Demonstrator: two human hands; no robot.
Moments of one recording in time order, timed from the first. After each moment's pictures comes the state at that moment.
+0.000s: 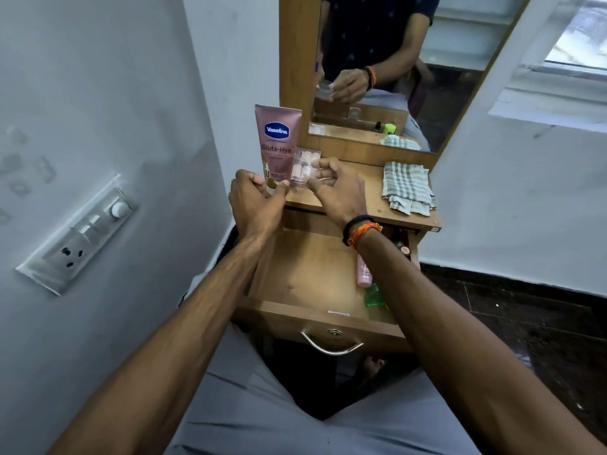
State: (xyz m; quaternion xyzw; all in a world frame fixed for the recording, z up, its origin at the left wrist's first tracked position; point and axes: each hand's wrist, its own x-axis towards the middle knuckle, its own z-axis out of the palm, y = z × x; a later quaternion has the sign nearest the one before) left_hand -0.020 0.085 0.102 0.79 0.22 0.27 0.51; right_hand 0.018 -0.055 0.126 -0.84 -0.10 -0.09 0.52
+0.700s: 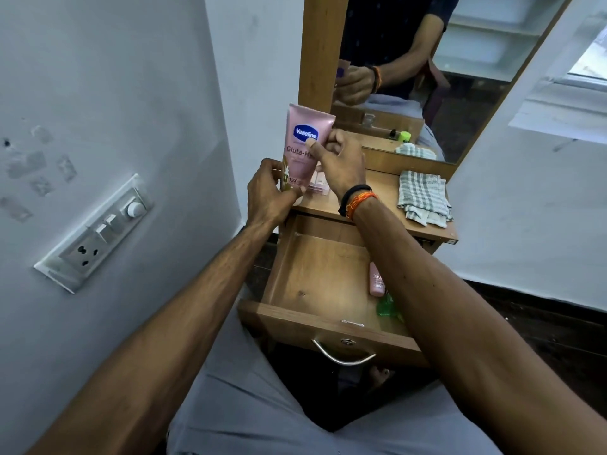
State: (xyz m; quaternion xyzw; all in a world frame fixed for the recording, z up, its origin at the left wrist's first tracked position) left_hand 0.012 0.112 0.101 0.83 0.12 0.22 0.49; right_hand 0.068 -0.012 0.151 -0.79 -0.09 -0.09 0.60
